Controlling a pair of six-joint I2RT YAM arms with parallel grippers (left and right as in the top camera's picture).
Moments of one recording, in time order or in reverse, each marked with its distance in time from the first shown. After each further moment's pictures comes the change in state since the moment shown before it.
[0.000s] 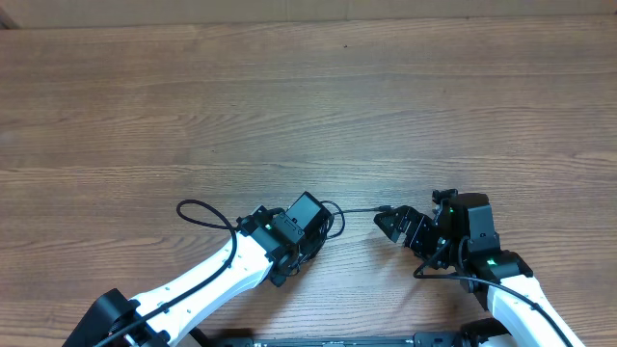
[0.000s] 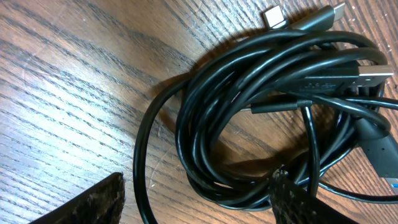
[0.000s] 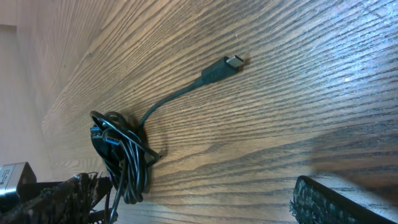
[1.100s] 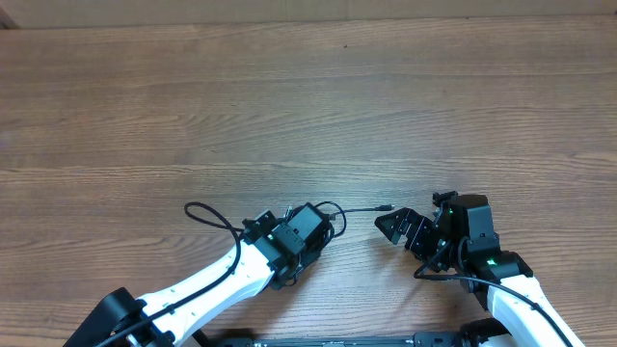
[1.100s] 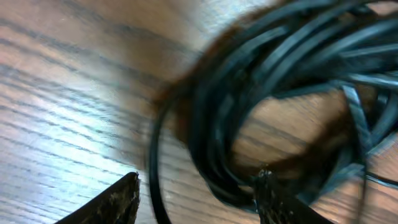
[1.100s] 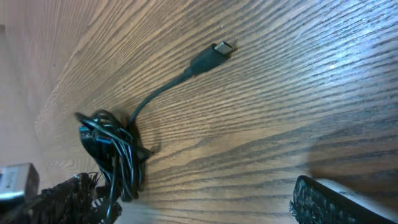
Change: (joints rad) left arm -0.034 0.000 -0.076 0.075 -0.016 0.108; right arm 0.000 0.000 0.000 -0.032 0.011 0.000
